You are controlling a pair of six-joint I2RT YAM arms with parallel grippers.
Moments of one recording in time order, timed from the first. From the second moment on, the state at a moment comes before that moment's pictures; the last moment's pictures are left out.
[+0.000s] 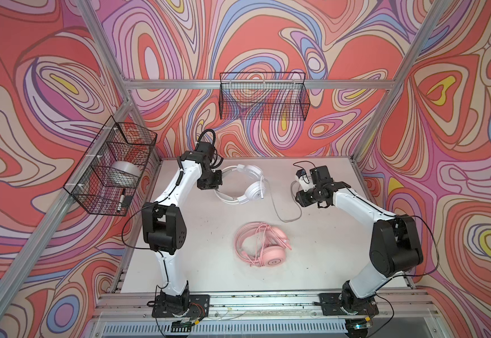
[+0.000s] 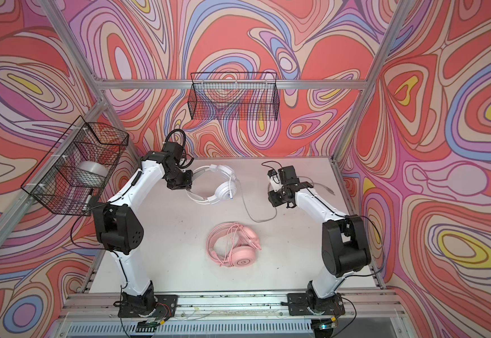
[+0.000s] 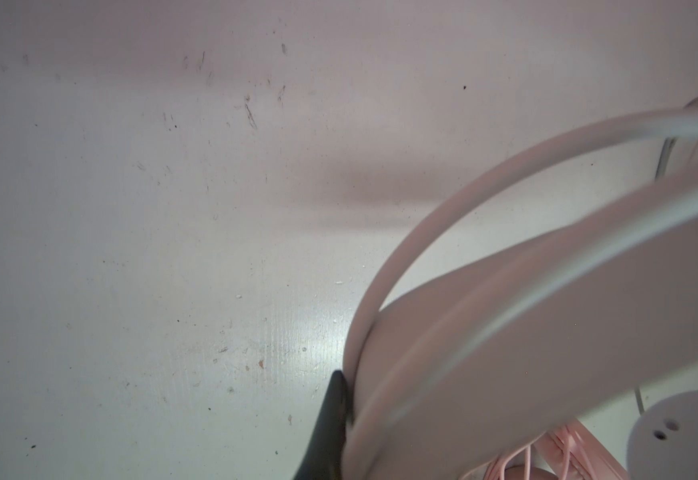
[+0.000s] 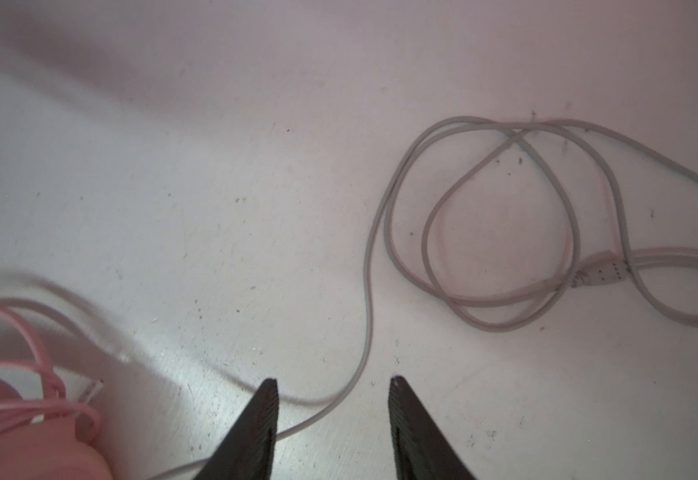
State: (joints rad) left arm -0.19 1.95 1.88 -1.14 0.13 -0.29; right arm 0.23 1.67 1.21 -0.56 -0.17 -0.25
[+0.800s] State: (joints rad) left arm -0.19 2.06 2.15 -1.21 0.10 -0.30; right arm 0.23 1.91 1.20 -0.57 -0.33 -0.78
